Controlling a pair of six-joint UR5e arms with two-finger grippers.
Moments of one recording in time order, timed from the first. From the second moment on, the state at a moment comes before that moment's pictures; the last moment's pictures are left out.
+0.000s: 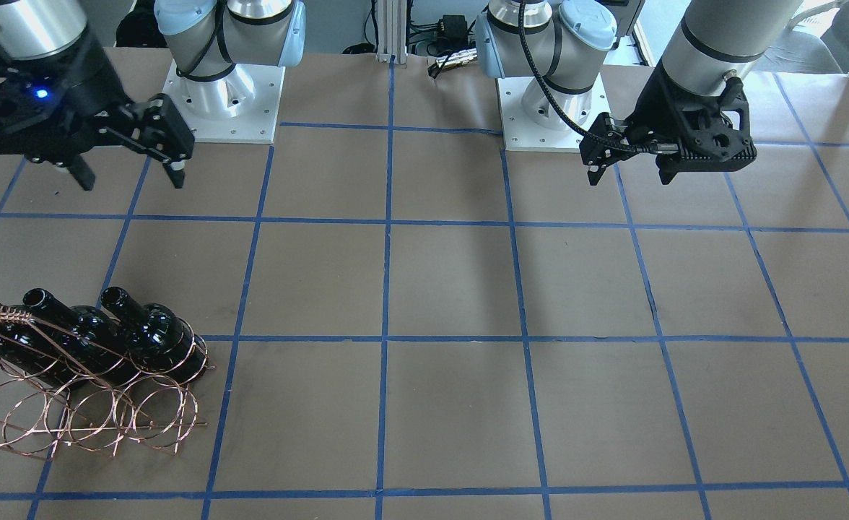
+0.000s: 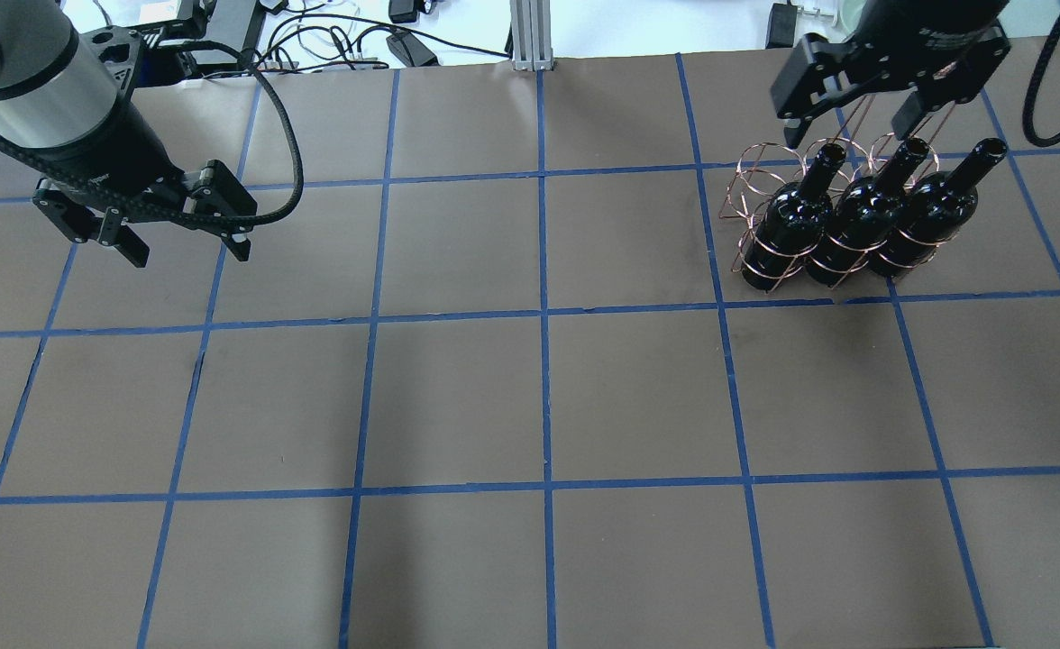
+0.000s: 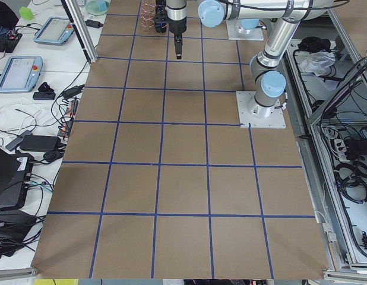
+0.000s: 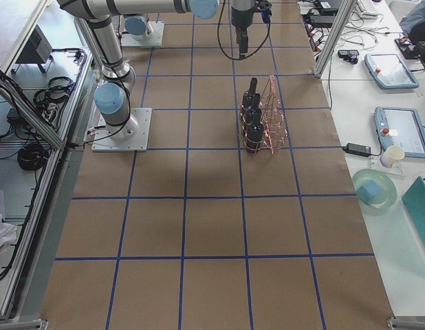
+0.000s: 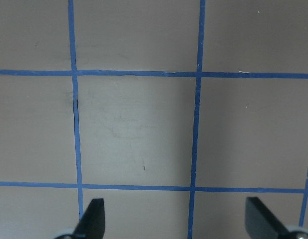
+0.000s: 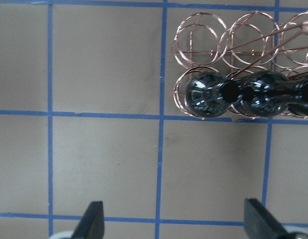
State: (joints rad) left arm -1.46 -1.51 -1.63 -1.61 1.60 0.08; right arm 1.57 -1.56 1.45 -1.53 -1.56 -0.05
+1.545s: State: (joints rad) left arm -1.46 -1.51 -1.63 -1.61 1.60 0.08; right arm 1.64 -1.58 1.46 -1.46 -1.57 -0.06
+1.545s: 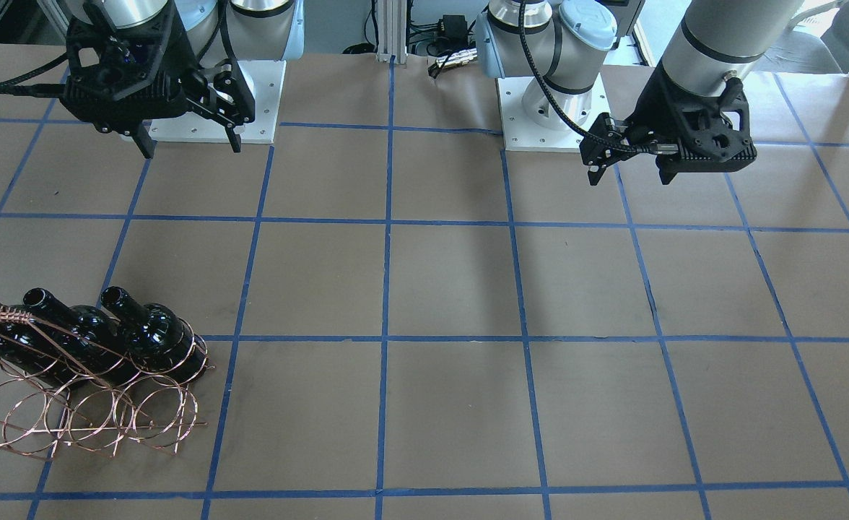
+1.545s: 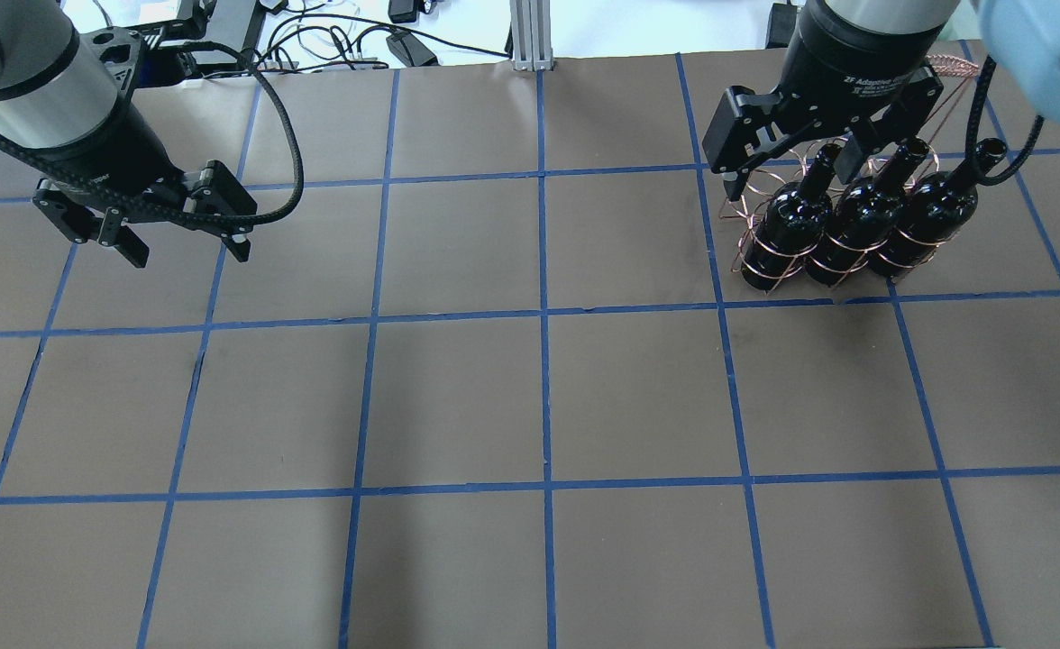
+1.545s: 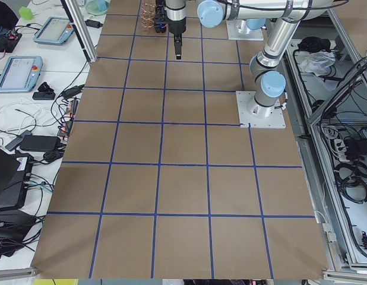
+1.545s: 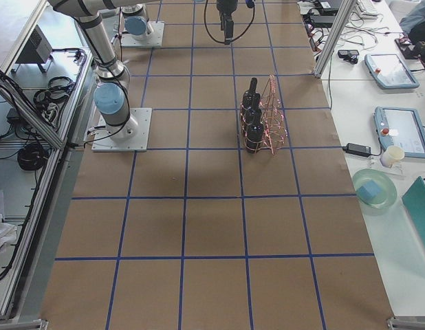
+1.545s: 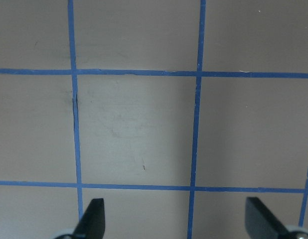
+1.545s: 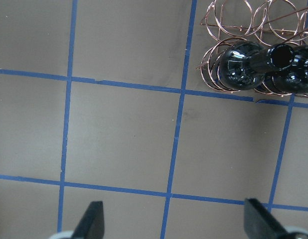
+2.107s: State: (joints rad) left arm -1.46 -1.51 -1.63 -1.61 1.60 0.08; right arm 1.62 -1.58 1.46 -1.47 -1.57 -0.14
